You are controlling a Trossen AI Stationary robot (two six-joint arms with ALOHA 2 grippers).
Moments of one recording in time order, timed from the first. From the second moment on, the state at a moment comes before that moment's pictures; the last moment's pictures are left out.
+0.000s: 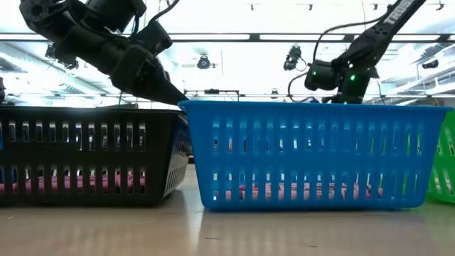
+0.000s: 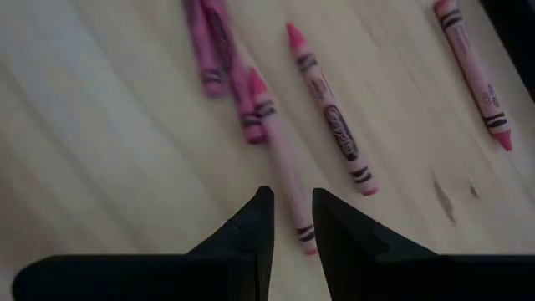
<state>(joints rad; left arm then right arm) -0.07 1.32 0.49 0.38 -0.26 0.06 -0.64 1.45 0.69 -0.39 0.15 -0.11</state>
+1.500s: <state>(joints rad) -0.07 1.32 0.49 0.37 -0.26 0.05 -0.56 1.38 0.72 -0.48 0.02 -0.07</state>
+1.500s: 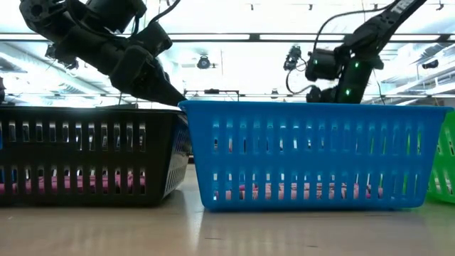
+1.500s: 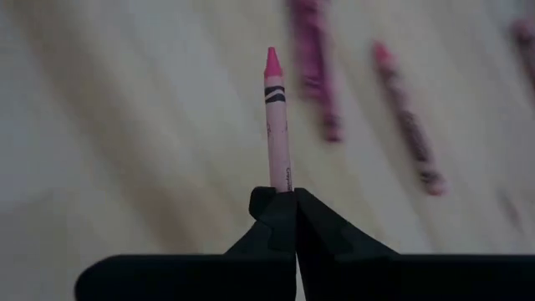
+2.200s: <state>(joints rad) -0.07 1.32 0.49 0.38 -0.26 0.06 0.05 1.34 0.80 -0.27 -0.10 0.36</state>
